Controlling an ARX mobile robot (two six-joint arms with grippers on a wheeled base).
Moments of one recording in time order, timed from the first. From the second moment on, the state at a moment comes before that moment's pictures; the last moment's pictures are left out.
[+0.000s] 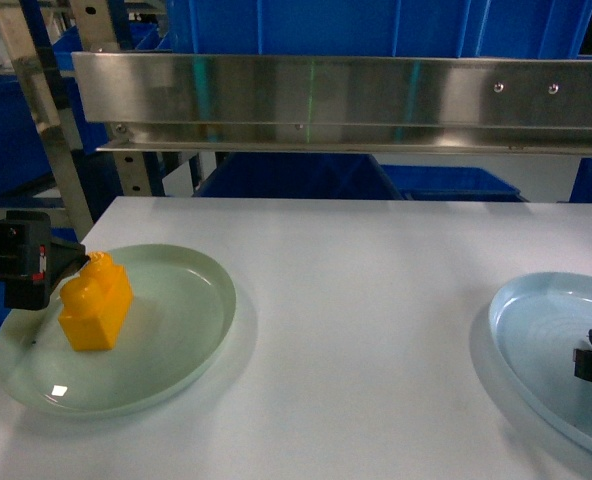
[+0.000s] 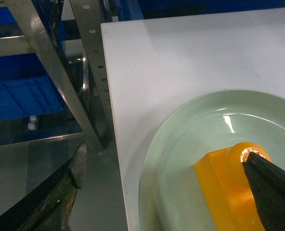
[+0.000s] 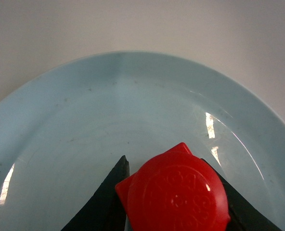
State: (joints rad) left arm 0.04 1.62 0.63 0.43 0.18 0.10; right arm 0.06 1.78 0.48 0.73 0.07 0.10
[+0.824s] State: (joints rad) left arm 0.05 1.62 0.60 0.48 0.16 0.10; right arm -0.12 0.70 0.29 0.22 -0.15 0.01
